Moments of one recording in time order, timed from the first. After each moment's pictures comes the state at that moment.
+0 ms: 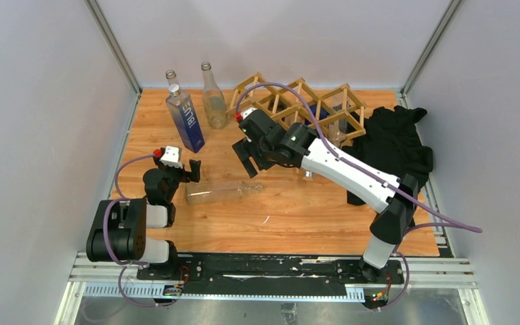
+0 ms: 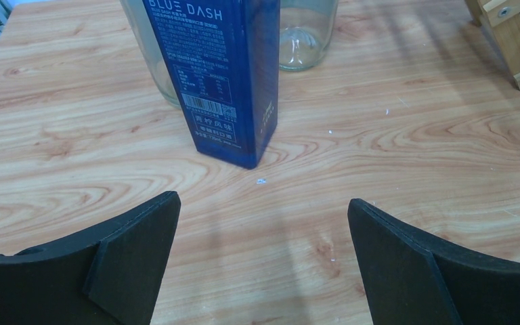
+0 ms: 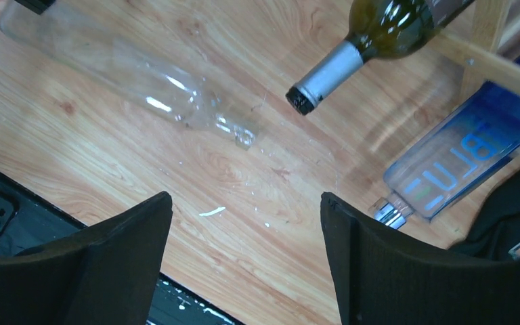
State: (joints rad) left arm 0.07 1.39 0.15 1.14 0.27 0.06; right arm 0.98 1.74 1.83 -0.99 0.24 0.21
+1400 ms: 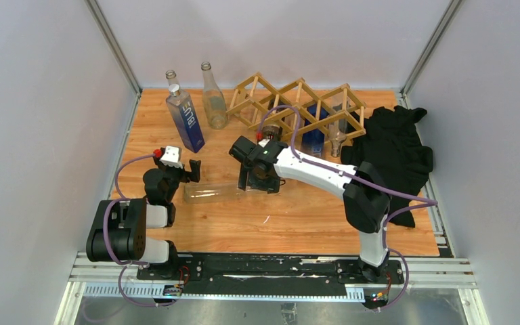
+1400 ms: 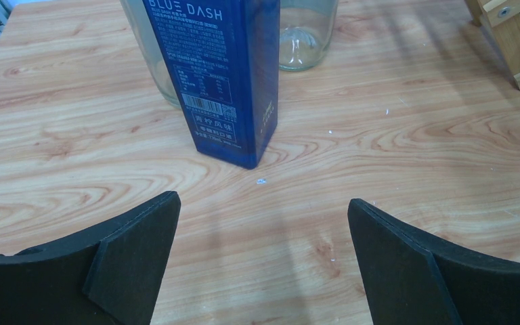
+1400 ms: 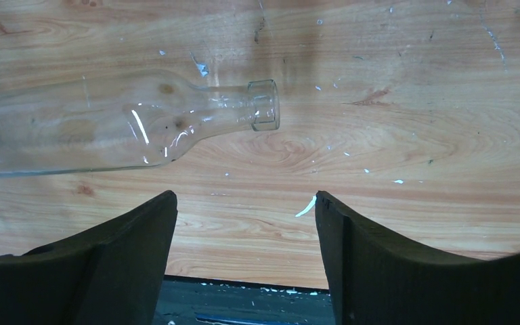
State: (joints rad) left arm 0.07 1.39 0.15 1.14 0.27 0.06; right arm 0.99 1.91 1.61 -0.94 0.22 1.03
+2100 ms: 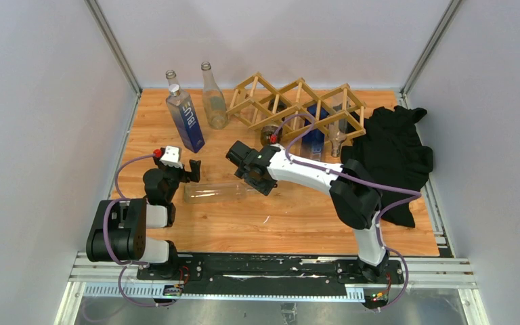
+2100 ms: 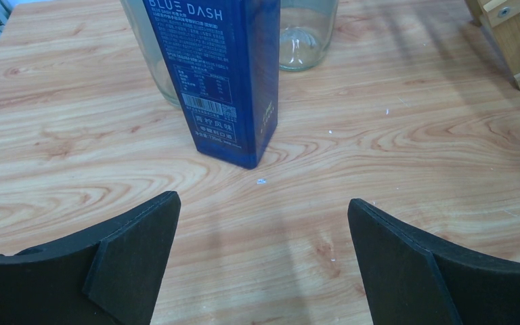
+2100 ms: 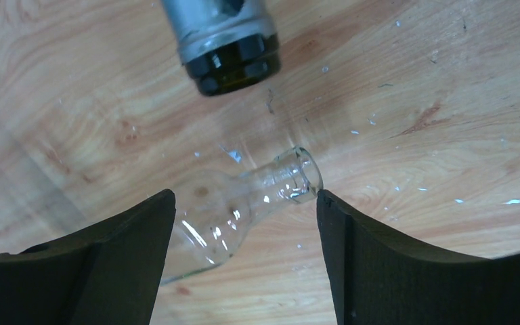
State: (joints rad) left arm 0.07 1.39 0.15 1.14 0.27 0.06; right arm 0.99 1.98 1.58 -0.83 0.36 1.46
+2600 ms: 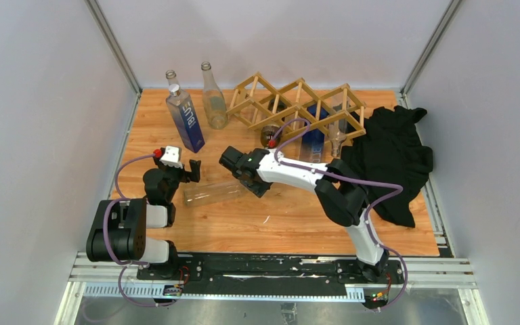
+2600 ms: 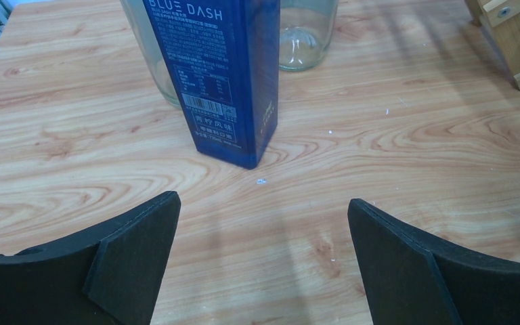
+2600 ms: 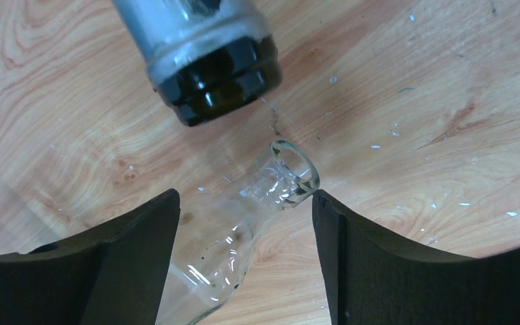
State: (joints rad) left arm 0.07 1.39 0.15 1.14 0.27 0.06; right arm 1.01 2.09 1.65 -0.85 0.45 1.64
